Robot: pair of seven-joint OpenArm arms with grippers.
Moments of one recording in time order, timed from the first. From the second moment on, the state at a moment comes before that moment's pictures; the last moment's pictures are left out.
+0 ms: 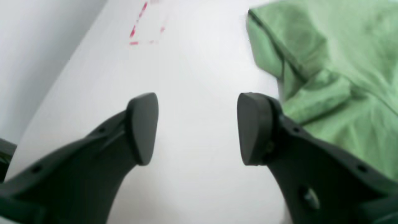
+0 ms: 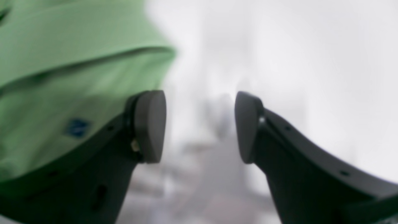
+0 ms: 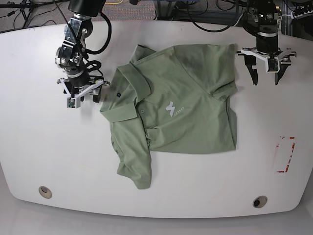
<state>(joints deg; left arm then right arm) 33.8 -3.5 -21.0 110.5 2.5 -8.1 6.1 -7.9 0.6 22.6 85.8 6.5 20.4 -32.2</state>
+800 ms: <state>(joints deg) 32.5 -3.4 -21.0 111.0 2.5 -8.3 6.1 -12.4 -0.5 18.5 93.4 15.3 19.8 -36.5</state>
